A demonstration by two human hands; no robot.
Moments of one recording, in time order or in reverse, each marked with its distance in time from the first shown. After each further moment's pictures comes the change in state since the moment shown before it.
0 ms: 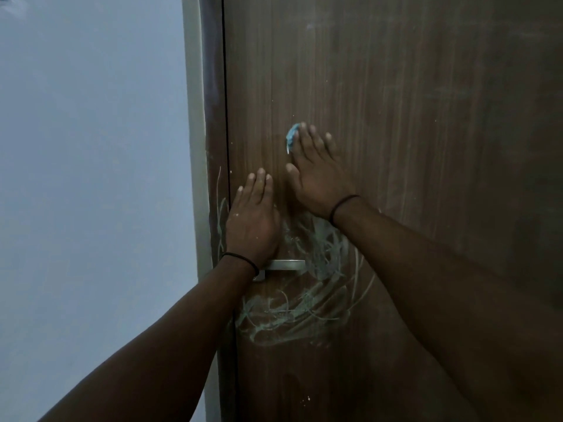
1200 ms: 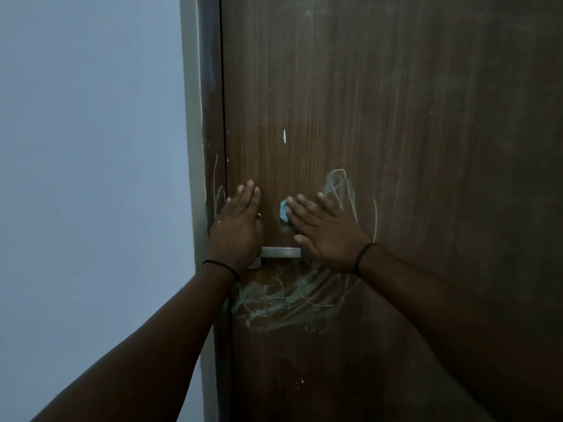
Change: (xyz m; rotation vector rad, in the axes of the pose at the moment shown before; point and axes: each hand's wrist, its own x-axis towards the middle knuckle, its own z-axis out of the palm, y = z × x) left_hand -0.034 -0.021 -0.007 -0.074 -0.100 0.027; right_hand -0.103 0.015 0.035 -0.085 -0.210 -0.405
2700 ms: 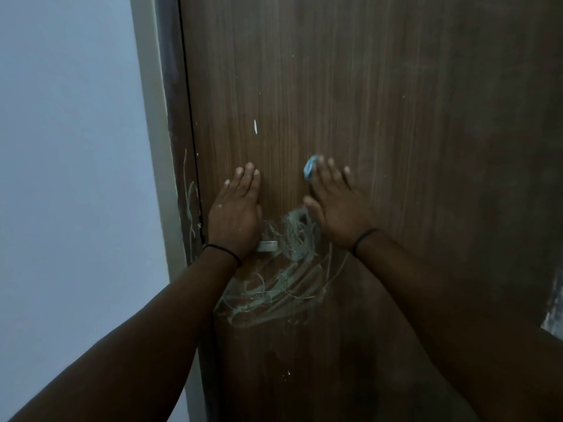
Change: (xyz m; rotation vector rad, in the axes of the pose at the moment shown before) left_hand 0.025 0.037 0.018 0.086 0.022 0.045; right_hand -0.020 0.042 -0.001 0.135 0.099 0.427
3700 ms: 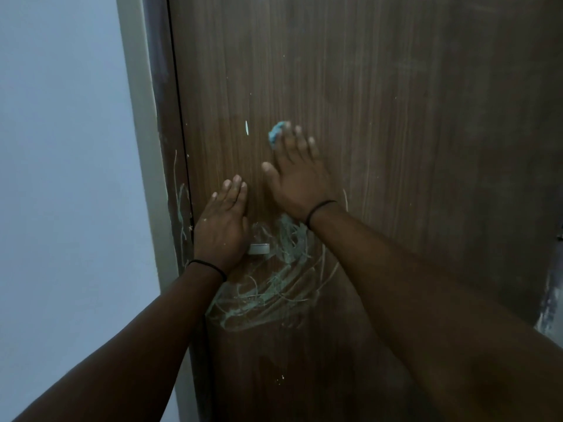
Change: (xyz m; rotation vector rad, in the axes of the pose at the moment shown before) left_hand -0.017 -0.005 0.002 -0.034 -0.013 -0.011; right_hand 0.061 -0.046 -0.018 0.126 0.110 0.071
